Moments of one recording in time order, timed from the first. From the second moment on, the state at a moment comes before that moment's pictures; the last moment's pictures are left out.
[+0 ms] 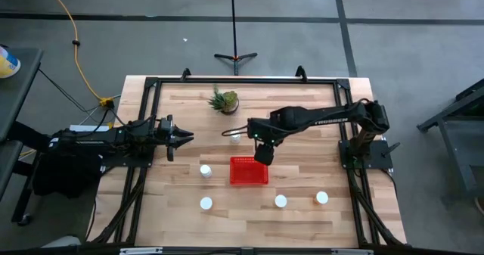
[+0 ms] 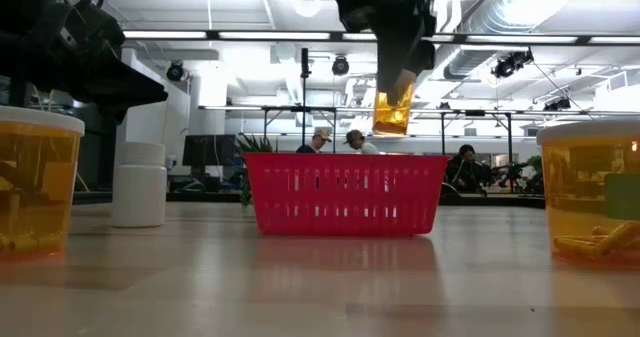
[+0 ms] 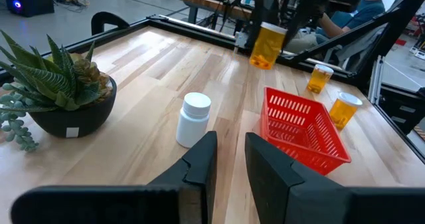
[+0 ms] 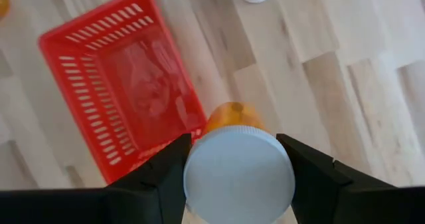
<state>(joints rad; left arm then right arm) 0.05 0.12 0.06 -0.12 -0.11 -0.24 0.03 1.79 1.57 -1.06 0.02 0.45</state>
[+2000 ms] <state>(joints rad) 0.05 0.12 0.06 -0.11 -0.11 -0.24 0.14 2.01 1.57 -0.94 0.03 0.59</state>
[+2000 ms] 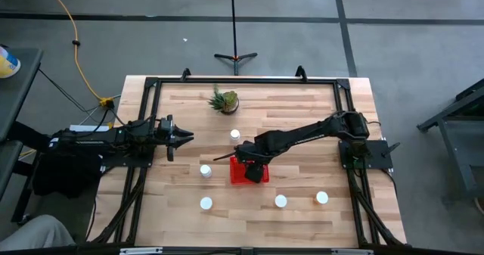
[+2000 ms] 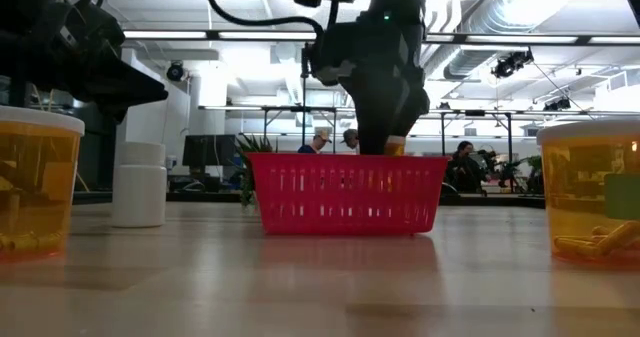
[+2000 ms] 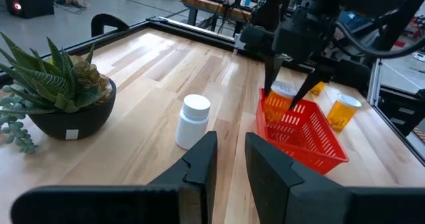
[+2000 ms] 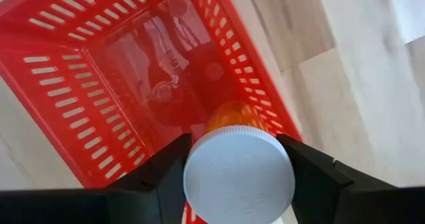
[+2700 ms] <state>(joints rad) 0.05 0.12 0.06 -0.11 -0.11 -0.23 0.13 2.02 1.57 -0.95 0.02 0.59</state>
